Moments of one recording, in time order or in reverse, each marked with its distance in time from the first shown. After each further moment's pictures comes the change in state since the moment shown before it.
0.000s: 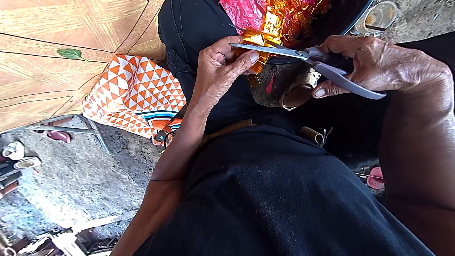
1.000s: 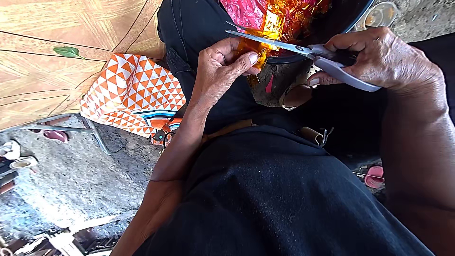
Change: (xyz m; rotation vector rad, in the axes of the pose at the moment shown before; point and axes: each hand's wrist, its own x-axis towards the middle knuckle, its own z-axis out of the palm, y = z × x) left_hand 0.000 -0.002 -0.005 0.002 -0.038 0.001; right_hand 0.005 0.012 0.004 -0.074 0.172 -0.139
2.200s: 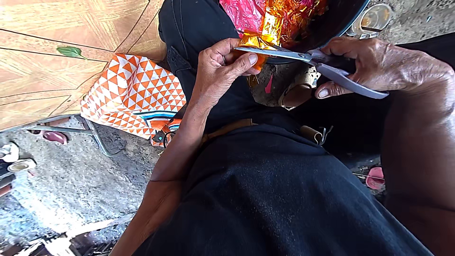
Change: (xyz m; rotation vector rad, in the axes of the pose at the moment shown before) left_hand -0.007 0.003 0.003 -0.027 0.013 -0.002; right_hand -0.011 -0.012 -0.006 0.042 -0.175 0.160
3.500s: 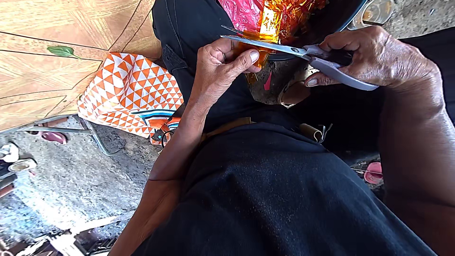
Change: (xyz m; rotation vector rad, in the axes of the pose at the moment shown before) left_hand 0.004 -0.002 0.003 0.049 -0.004 0.002; right_hand 0.010 0.010 0.006 -0.049 0.137 -0.182
